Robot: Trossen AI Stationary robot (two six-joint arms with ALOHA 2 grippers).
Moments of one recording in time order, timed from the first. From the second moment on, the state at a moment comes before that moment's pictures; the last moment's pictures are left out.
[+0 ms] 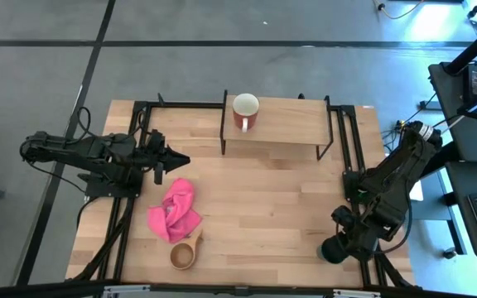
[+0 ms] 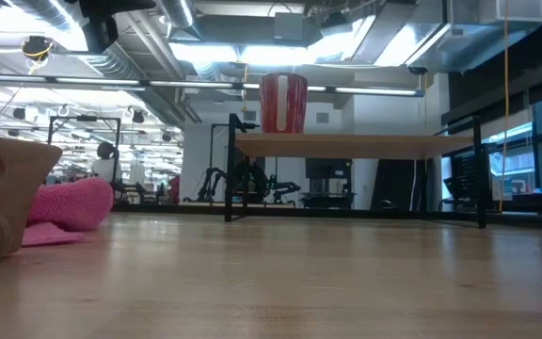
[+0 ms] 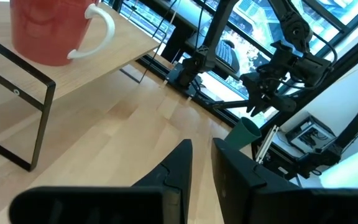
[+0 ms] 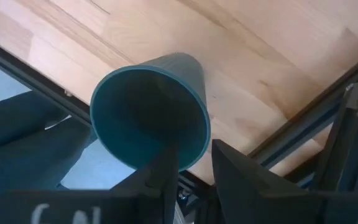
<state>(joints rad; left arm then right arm) -0.12 0.59 0.65 -0.27 -0.22 -0.65 0.99 1.28 1.01 -1.02 -0.06 1.99</state>
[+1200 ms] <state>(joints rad) -0.12 0.59 0.65 -0.28 -0.22 -0.64 1.00 1.34 0.99 -1.01 -0.04 1.99</state>
